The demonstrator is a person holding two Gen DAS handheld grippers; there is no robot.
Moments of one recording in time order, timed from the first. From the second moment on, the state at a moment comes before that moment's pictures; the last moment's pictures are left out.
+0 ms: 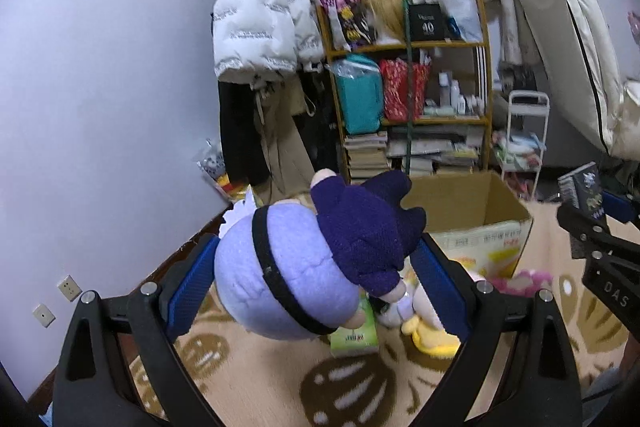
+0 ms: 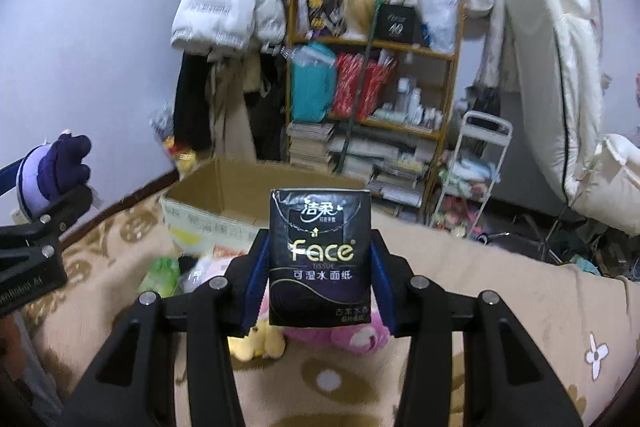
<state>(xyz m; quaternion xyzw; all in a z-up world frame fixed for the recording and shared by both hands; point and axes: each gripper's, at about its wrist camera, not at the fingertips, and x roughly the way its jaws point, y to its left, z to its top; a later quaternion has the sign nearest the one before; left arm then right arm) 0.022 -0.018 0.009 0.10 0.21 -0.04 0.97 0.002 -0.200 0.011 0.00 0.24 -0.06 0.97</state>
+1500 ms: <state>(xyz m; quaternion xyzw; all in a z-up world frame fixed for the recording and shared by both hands) 0.151 -0.076 0.002 0.11 0.20 -0.11 0.97 0.112 -0.240 -0.005 0.10 0.21 -0.05 0.97</state>
